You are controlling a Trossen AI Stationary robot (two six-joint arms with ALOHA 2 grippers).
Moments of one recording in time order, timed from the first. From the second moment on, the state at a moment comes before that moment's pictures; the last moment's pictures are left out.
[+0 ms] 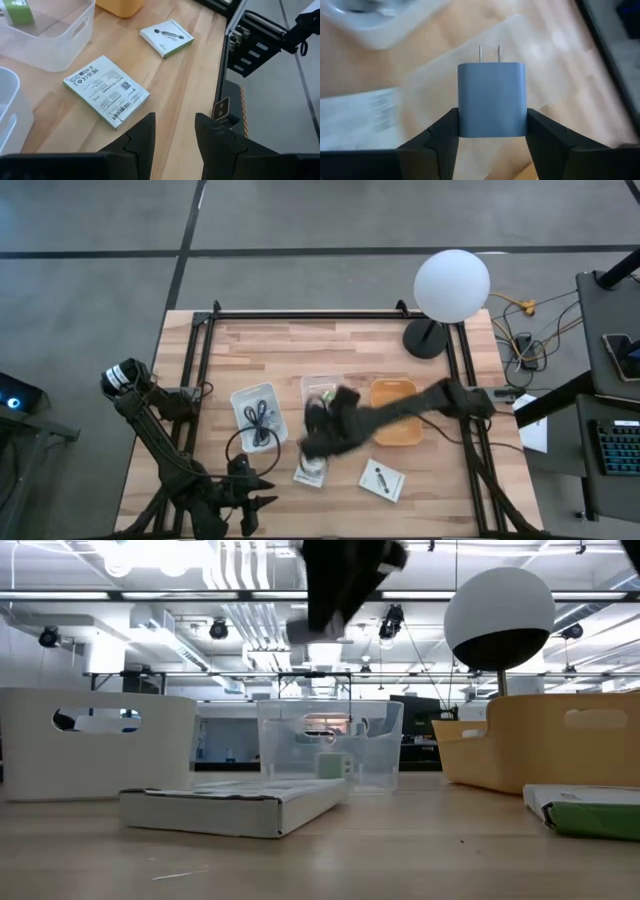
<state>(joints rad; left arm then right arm) -0.96 1.56 1.14 -0.45 -0.78 -1.22 0.32 2.25 2.19 -1.40 0.60 0.74</state>
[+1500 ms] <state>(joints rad) -0.66 1.76 1.11 -0.27 -0.39 -1.00 0.57 2.19 1.79 -0.90 0.24 0.95</state>
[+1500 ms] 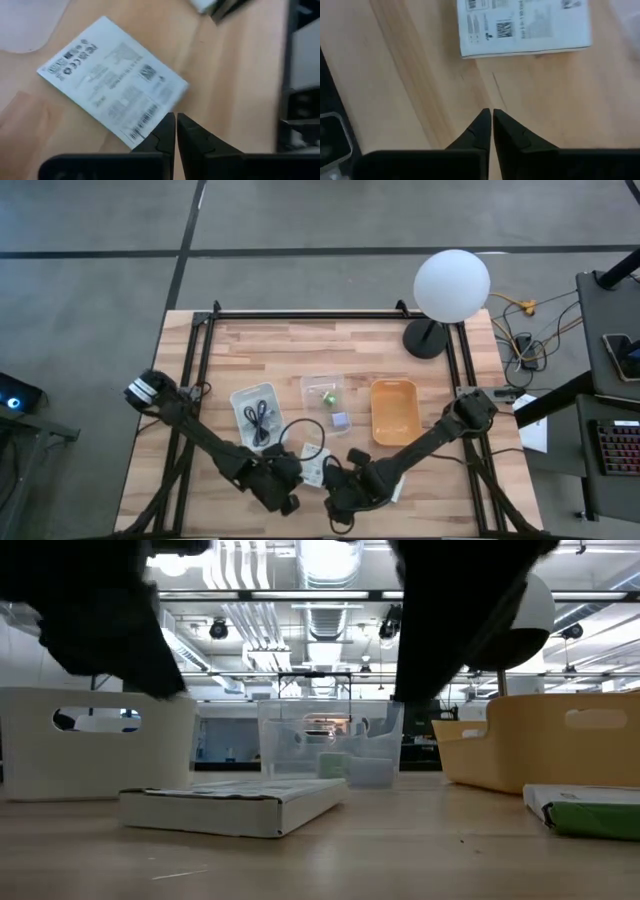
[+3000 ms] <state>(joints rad) -0.62 1.88 1.30 -0.57 -0.38 -0.65 0.64 2.18 1.55 -0.57 0.42 0.95</state>
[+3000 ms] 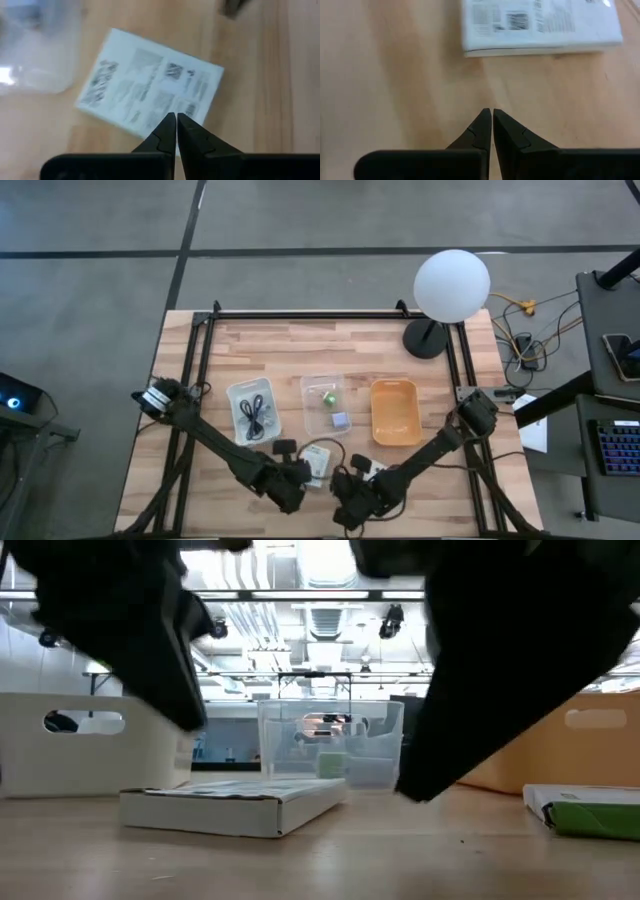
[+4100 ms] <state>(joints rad) -0.54 1.92 1.25 -0.66 -0.48 -0.75 0.56 2.18 1.44 -0.30 0.38 1.02</state>
